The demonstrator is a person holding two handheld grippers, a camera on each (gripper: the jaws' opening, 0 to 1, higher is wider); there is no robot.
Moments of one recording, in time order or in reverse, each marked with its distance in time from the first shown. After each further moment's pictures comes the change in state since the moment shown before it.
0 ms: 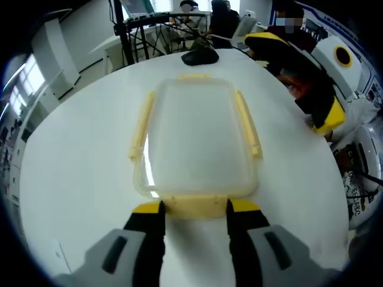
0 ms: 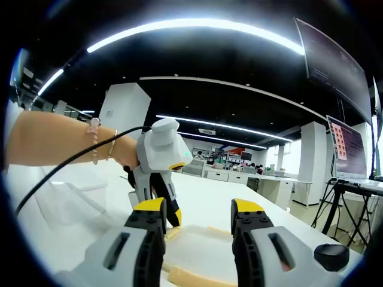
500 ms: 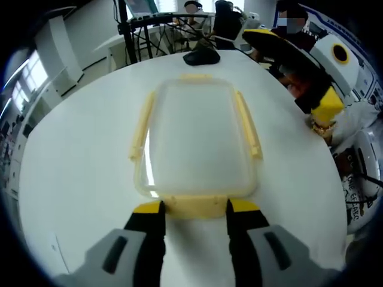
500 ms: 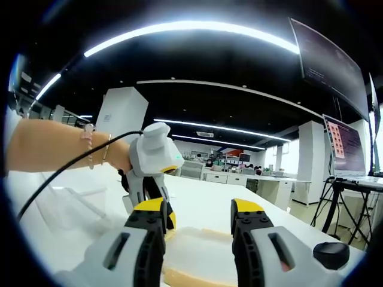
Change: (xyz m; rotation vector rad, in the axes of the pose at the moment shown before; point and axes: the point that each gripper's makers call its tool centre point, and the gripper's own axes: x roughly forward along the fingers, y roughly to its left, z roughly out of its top) left arm -0.004 -0.008 -0.005 -0.033 -0.008 0.012; right arm -0.005 -0.007 0.006 0.029 -0.024 -0.018
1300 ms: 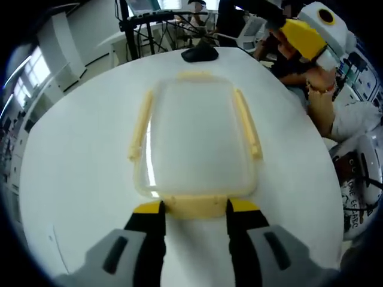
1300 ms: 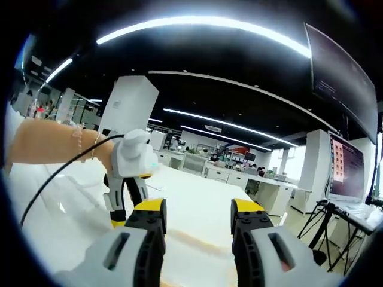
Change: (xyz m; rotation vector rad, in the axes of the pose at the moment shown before) left arm -0.003 -0.011 -0.003 -0.022 0.027 0.015; right arm -0.006 -0.046 0.028 -0.148 0.101 0.076
